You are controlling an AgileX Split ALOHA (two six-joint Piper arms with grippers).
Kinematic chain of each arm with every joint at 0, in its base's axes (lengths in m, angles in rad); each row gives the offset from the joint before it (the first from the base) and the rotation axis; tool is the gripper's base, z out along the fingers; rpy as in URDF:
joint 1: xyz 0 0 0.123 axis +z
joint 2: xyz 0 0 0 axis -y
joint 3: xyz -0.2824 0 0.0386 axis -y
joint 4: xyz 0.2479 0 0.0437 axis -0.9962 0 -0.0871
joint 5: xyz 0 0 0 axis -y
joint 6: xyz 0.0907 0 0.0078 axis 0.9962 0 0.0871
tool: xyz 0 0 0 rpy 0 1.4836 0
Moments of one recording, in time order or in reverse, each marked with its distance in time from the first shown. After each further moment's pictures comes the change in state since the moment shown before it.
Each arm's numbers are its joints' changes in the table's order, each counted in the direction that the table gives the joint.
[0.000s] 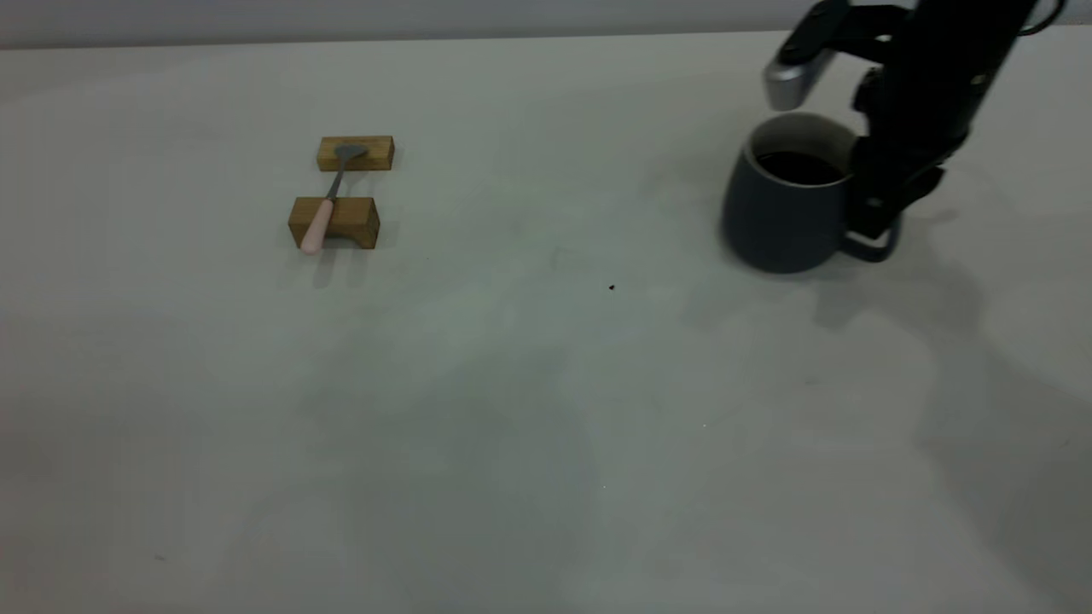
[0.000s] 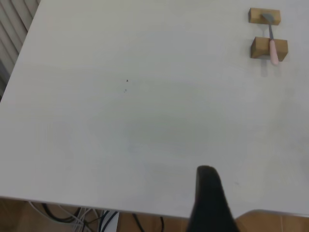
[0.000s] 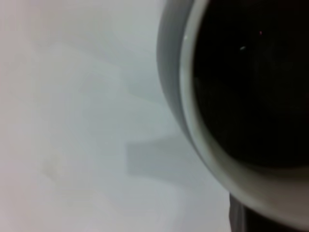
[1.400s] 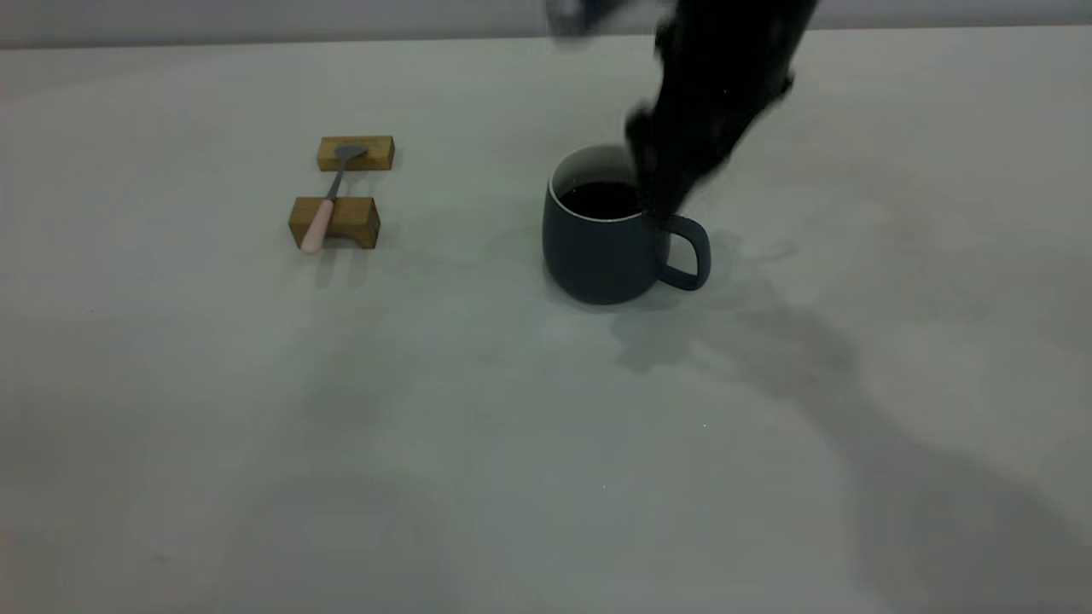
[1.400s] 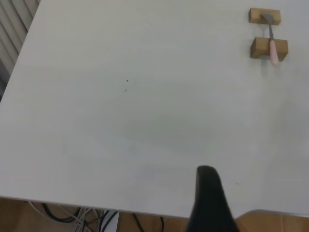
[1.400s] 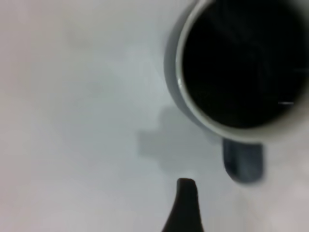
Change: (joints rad) left arm 0.000 0.000 0.000 -0.001 0.000 0.000; right arm 0.275 0.220 0.000 -0.064 -0.065 0.343
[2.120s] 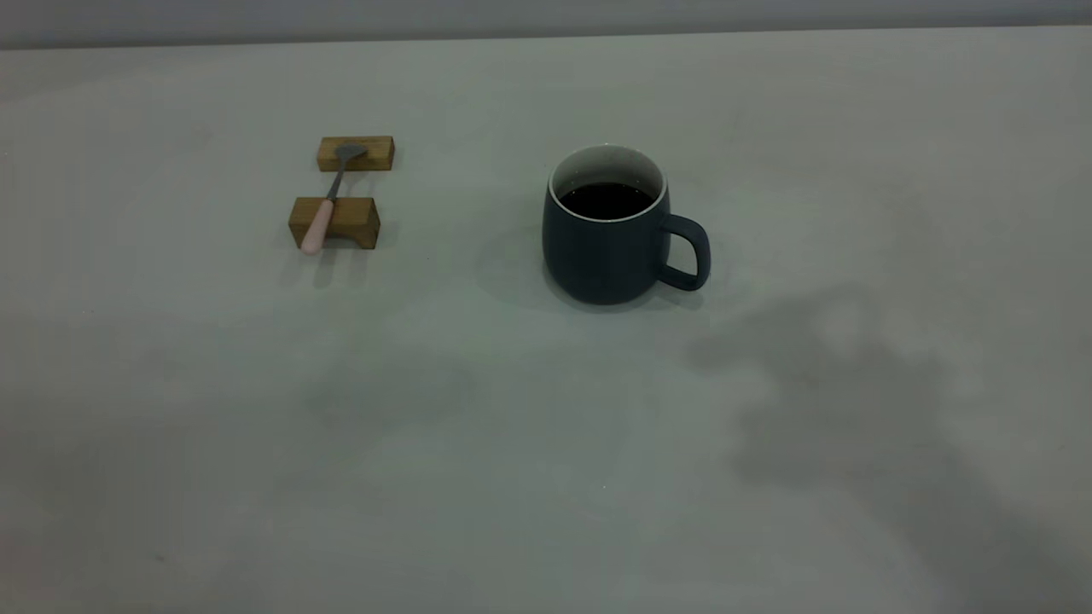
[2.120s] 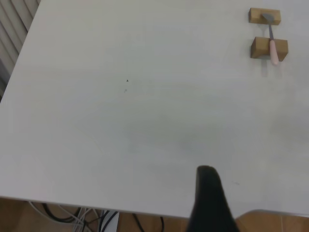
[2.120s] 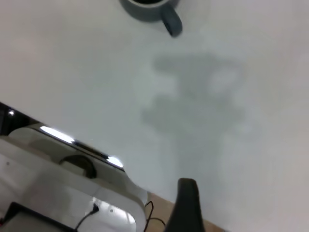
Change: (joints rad) left arm 0.000 0.000 0.000 0.000 0.000 0.000; right arm 0.000 0.701 -0.097 0.185 -0.562 0.567
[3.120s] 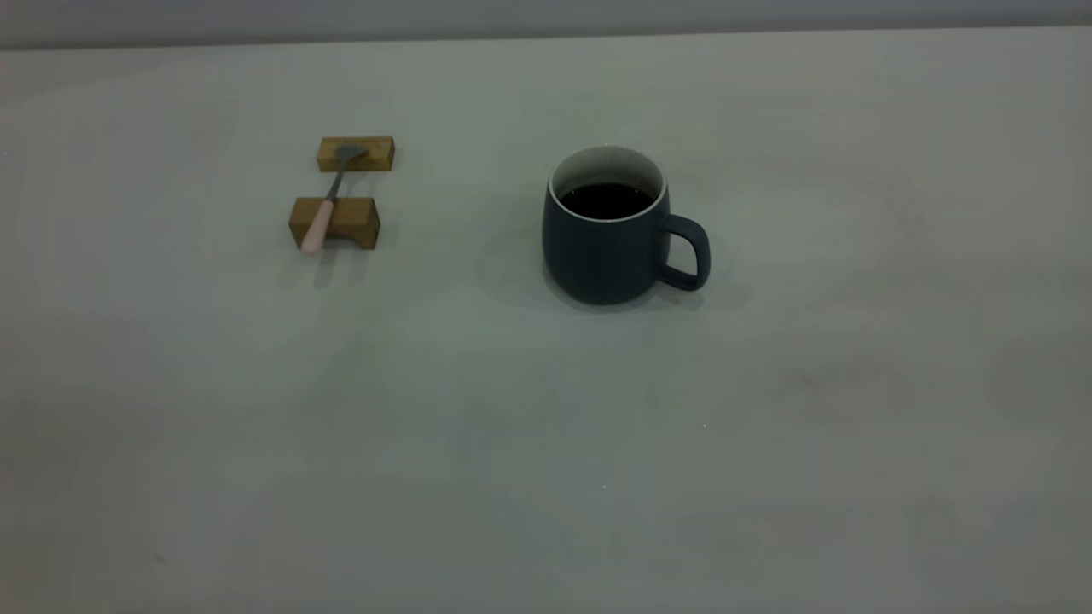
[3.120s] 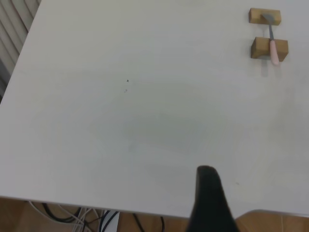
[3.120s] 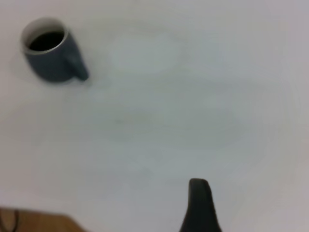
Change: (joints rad) left arm 0.000 0.000 0.000 -0.001 0.000 0.000; right arm -0.452 1.325 -0.832 -0.052 0.100 -0.051
